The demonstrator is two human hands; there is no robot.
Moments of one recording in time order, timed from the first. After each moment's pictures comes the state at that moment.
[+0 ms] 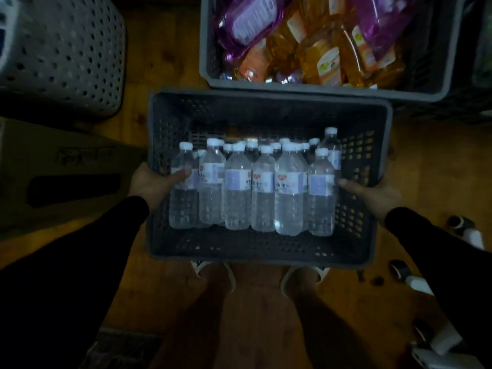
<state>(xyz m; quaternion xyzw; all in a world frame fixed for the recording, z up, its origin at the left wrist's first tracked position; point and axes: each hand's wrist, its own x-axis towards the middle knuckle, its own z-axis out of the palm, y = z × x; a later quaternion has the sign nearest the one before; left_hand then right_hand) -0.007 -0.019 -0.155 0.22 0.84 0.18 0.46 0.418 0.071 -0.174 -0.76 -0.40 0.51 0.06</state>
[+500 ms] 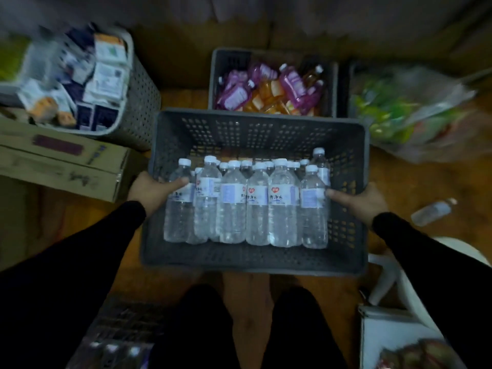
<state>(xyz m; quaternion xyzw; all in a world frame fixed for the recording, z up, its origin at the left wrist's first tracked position) 0.037 -0.067 0.149 0.25 0.84 0.19 0.45 0.484 0.022 0.116 -0.76 -0.42 0.50 0.05</state>
